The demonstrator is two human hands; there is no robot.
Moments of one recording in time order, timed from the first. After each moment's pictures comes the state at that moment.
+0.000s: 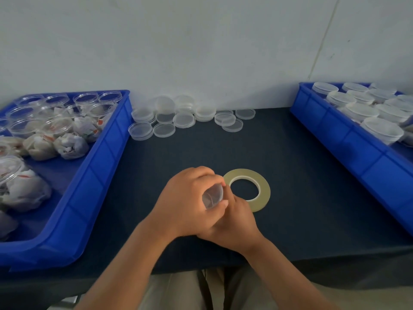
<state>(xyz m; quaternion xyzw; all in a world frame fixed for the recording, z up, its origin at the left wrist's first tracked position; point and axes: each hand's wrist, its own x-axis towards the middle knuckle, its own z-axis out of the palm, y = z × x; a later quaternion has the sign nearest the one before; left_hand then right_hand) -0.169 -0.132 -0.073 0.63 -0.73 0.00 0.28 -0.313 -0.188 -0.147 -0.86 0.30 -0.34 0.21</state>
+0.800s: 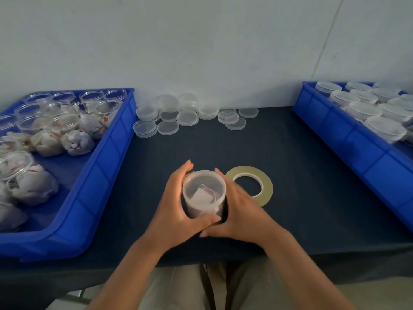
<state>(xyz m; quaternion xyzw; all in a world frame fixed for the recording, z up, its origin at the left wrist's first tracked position) -0.145 -0.101 -0.129 0.62 -0.60 -0.21 0.47 -0.335 -0.211 -0.145 -0.88 0.27 -0.21 0.34</state>
